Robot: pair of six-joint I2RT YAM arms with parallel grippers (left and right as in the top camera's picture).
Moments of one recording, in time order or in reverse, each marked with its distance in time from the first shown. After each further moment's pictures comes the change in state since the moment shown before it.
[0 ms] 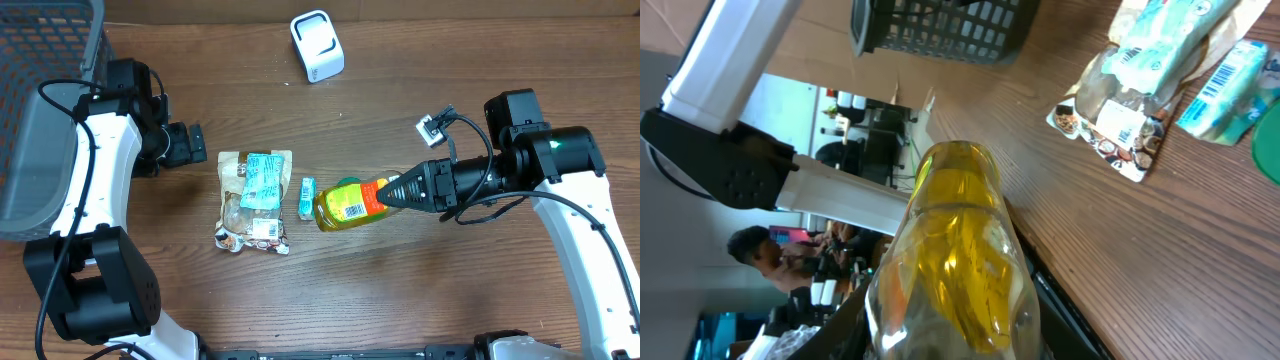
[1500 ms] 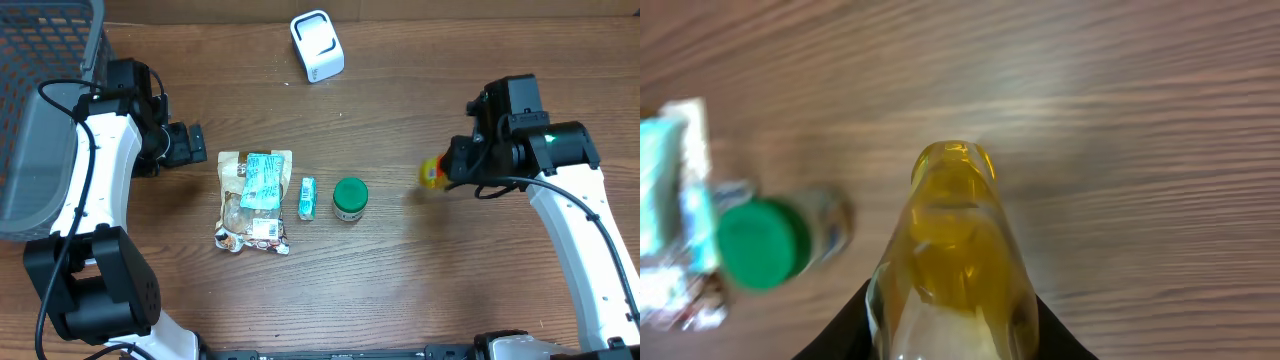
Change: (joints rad) left arm 0.000 0.000 0.000 0.000 0.000 0.000; right arm -0.001 0.030 0.000 0.229 1.126 0.451
